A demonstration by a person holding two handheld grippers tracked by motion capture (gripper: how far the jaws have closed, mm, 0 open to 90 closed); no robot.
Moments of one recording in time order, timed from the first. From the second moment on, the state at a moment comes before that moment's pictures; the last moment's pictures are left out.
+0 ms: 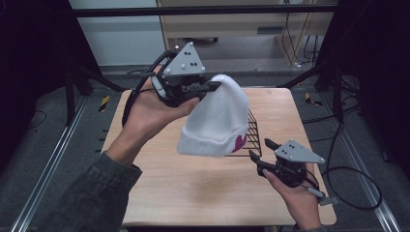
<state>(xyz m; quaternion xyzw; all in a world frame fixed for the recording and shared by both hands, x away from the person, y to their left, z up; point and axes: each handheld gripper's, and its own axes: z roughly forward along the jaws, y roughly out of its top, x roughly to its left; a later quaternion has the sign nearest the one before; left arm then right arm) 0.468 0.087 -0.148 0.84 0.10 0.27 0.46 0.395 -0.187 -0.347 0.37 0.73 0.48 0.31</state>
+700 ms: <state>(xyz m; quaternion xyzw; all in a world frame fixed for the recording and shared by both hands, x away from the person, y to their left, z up) 0.480 0.087 -0.148 0.83 0.10 0.26 0.48 0.458 -0.168 -0.291 0.33 0.74 0.52 0.27</state>
